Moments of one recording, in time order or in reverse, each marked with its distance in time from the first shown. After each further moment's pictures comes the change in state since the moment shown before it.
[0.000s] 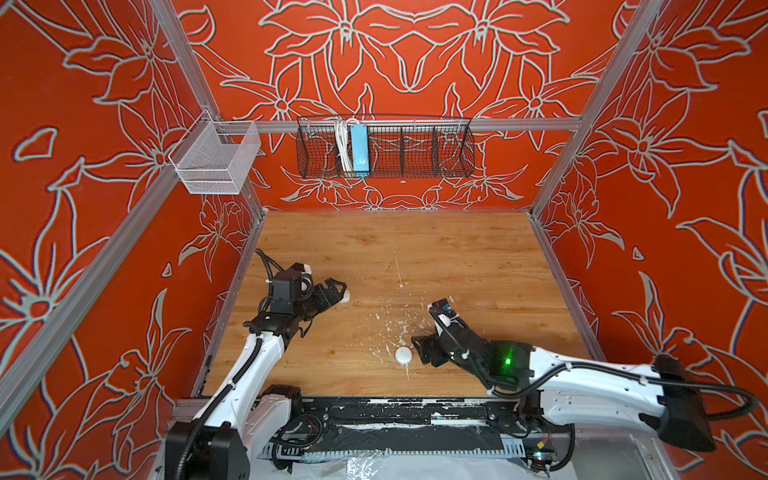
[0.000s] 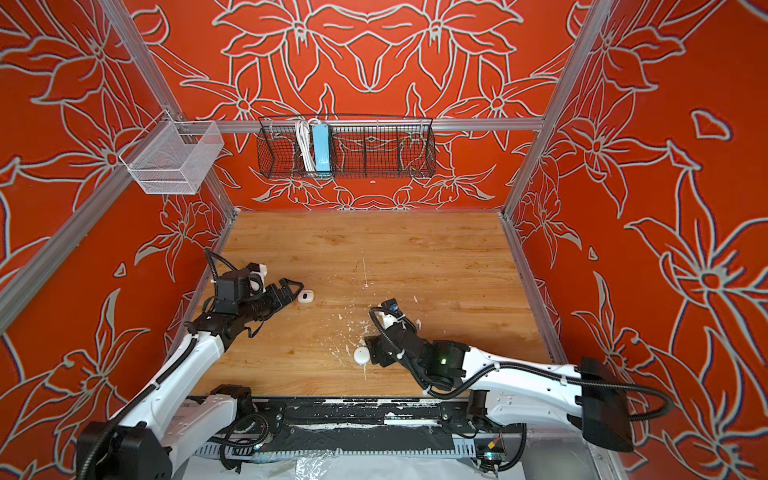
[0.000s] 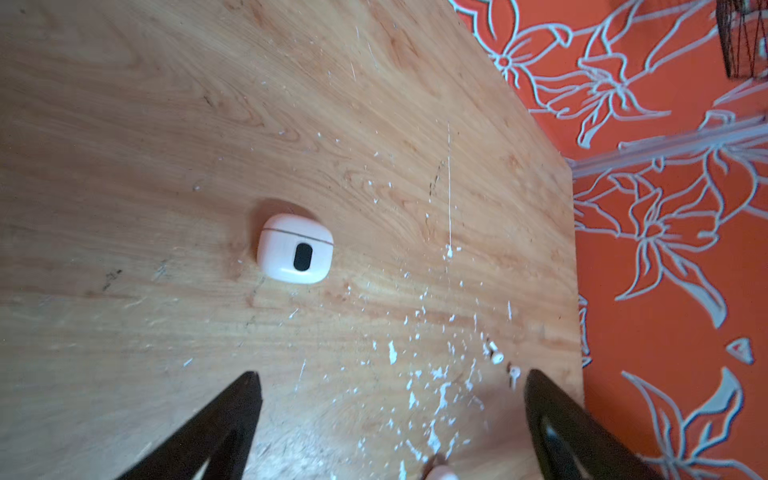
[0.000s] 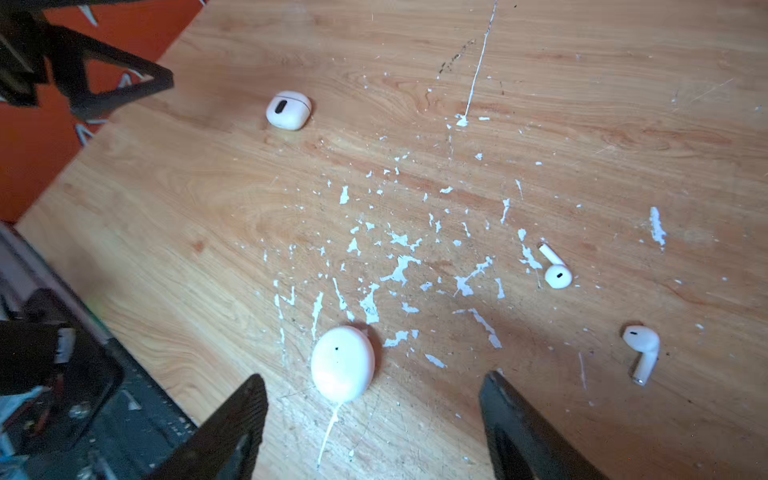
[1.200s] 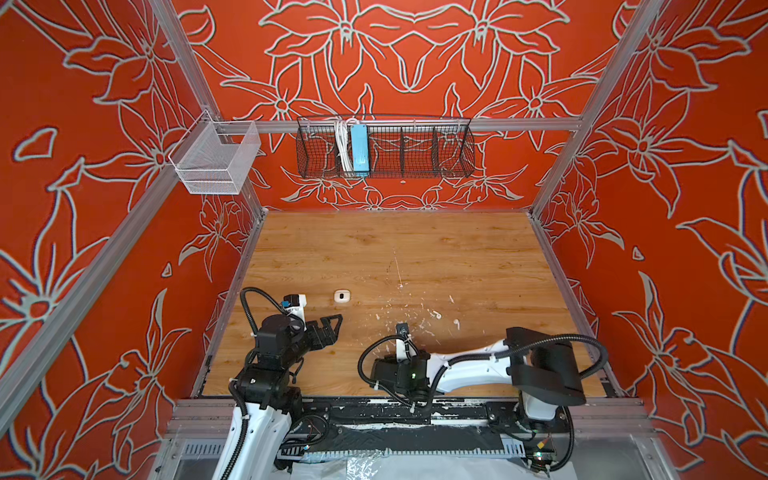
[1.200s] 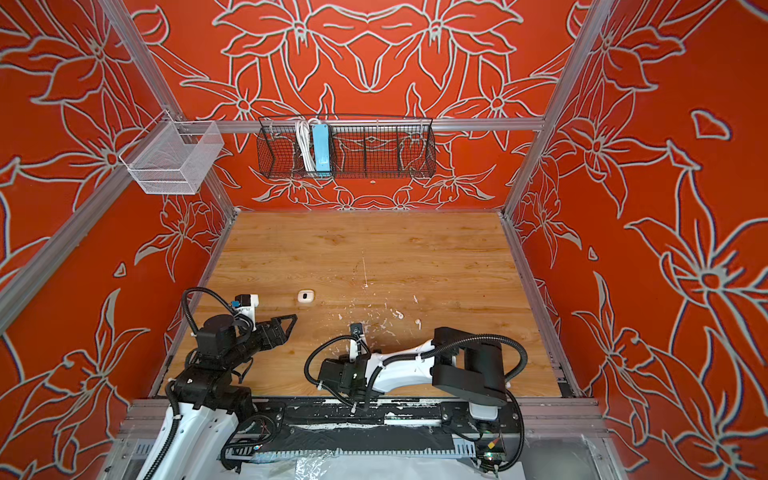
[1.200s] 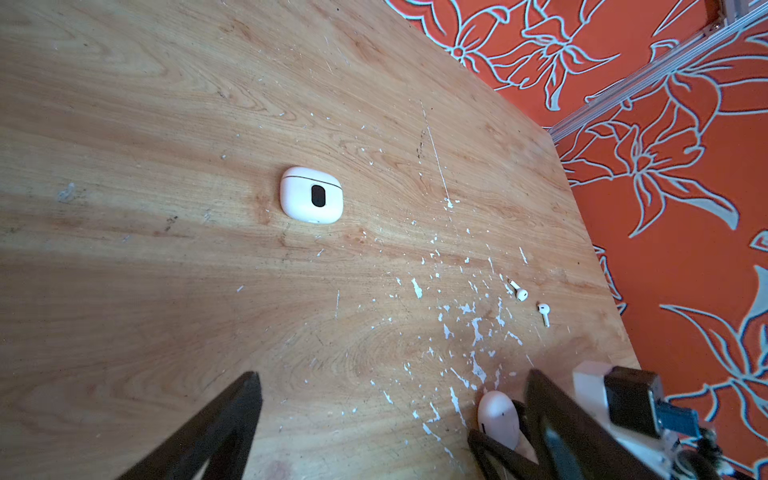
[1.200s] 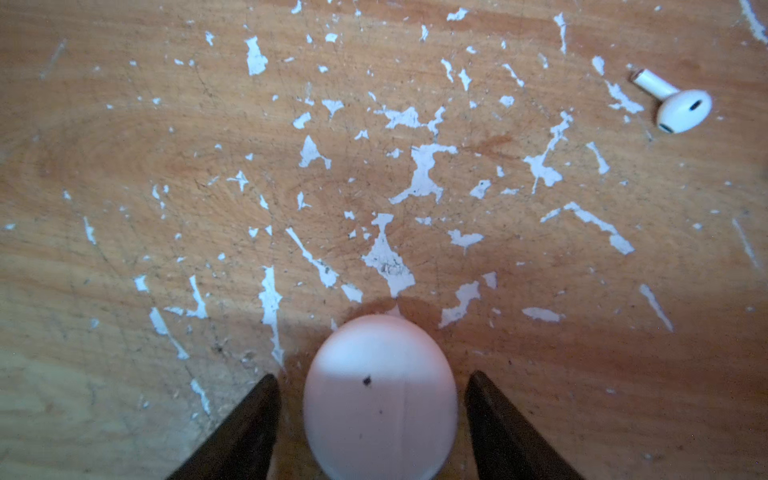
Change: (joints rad) left arm 0.000 -0.570 -0.244 -0.157 -0.017 0.120; right arm 0.170 0.733 0.345 -0.177 0.193 0.517
